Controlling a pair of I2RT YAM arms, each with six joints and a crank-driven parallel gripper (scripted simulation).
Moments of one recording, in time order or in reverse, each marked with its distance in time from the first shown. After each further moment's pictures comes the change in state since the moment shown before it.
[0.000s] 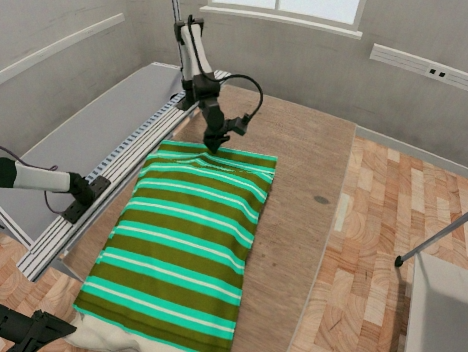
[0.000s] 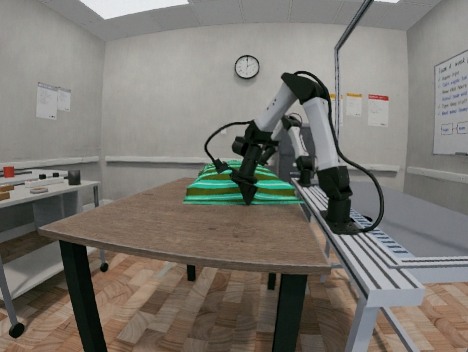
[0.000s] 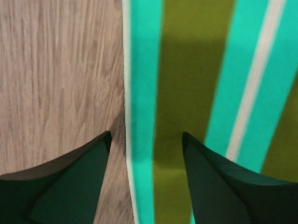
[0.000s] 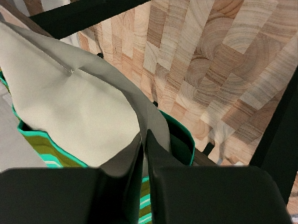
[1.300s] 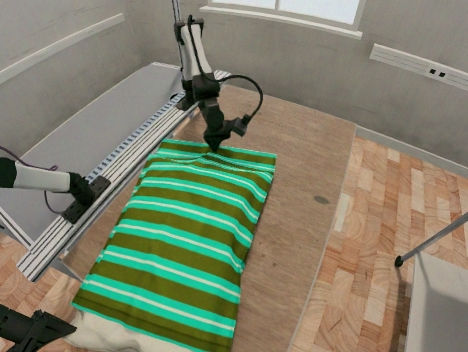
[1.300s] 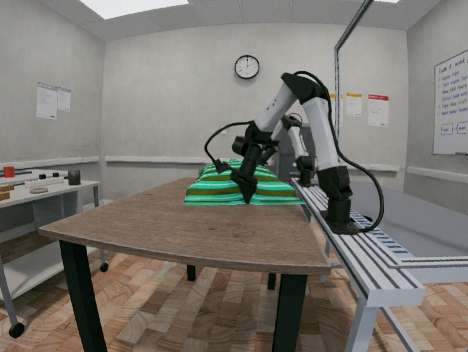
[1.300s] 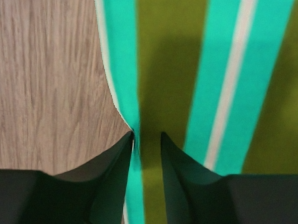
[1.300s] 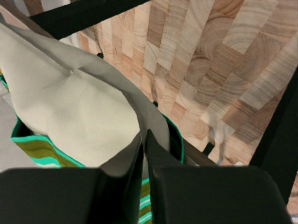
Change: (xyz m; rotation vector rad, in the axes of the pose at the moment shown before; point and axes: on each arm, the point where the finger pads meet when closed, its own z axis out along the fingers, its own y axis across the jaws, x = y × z) left arm 0.001 -0.004 0.000 0.015 0.002 -0.002; right arm 0.000 0.000 0.000 0.000 0.000 0.000
